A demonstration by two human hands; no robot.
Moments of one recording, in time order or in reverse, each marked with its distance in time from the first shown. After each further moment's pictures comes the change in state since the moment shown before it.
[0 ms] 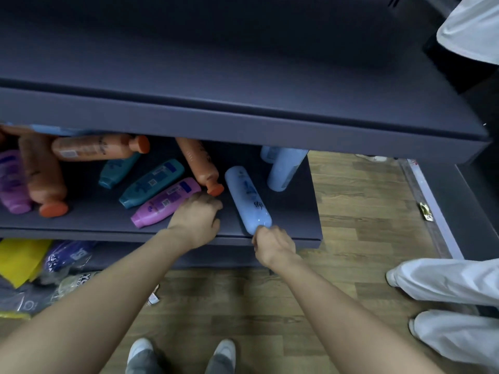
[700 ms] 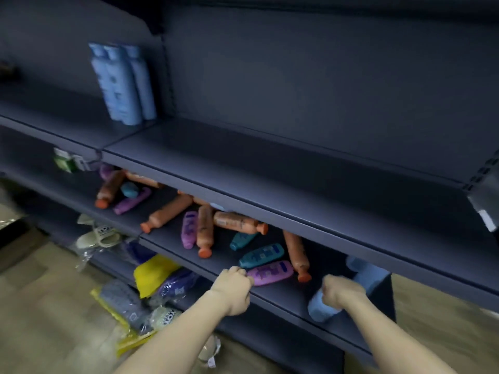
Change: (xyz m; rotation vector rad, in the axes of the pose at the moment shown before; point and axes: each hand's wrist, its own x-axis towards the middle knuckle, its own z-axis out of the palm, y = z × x) left_hand -0.161 -0.044 -0.097 0.187 -0.086 -0.292; right_hand -0.072 -0.079 -0.119 -0.400 0.010 -0.165
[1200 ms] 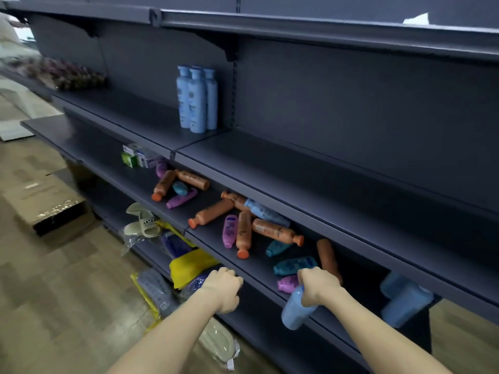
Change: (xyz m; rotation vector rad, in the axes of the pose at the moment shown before) left_hand -0.090 -0.075 0.013 -0.058 -0.021 -0.218; right_hand -0.053 -0.119 -0.021 -0.181 0.201 -0.328
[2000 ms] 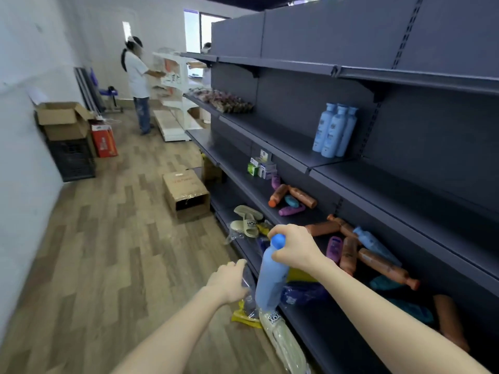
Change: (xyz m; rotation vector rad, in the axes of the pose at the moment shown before) left_hand -0.242 -0.137 0.060 -0.585 0.212 -0.570; right_hand -0.133 -0.288 -0.082 0.443 0.353 -0.703
